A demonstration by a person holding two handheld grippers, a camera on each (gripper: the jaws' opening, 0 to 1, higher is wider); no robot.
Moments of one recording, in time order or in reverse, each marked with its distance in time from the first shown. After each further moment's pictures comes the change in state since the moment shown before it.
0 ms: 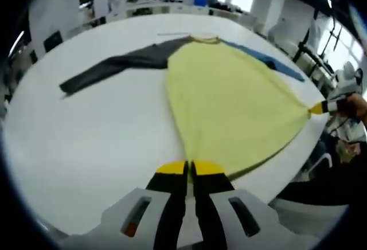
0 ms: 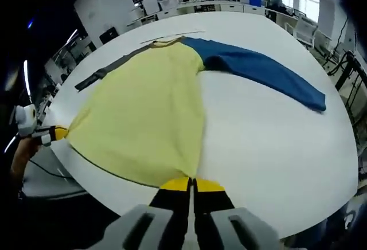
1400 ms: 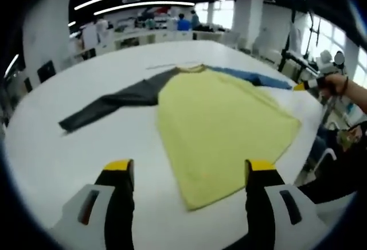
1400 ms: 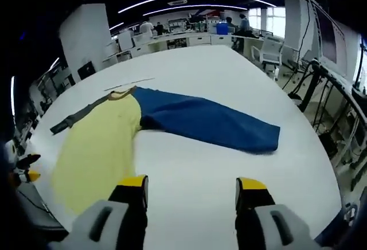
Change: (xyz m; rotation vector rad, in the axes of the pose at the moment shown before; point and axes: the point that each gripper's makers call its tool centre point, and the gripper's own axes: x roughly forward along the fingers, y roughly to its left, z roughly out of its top) left arm -0.014 -0.006 0.042 0.112 -0.221 -0.061; right arm -0.024 -0.121 0.085 0.118 -0.315 -0.174
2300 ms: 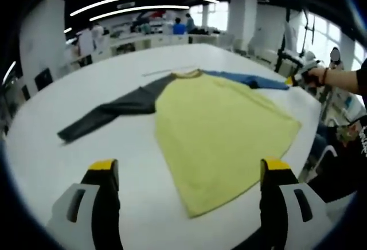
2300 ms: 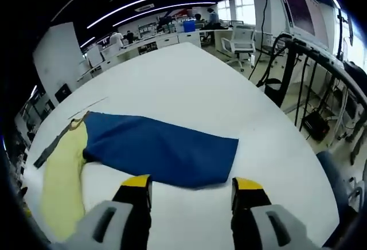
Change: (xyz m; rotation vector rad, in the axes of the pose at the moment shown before) left arm 0.003 -0.004 0.011 0.042 -0.021 -0.018; right arm 0.035 -0.075 0.017 0.157 0.032 -0.120
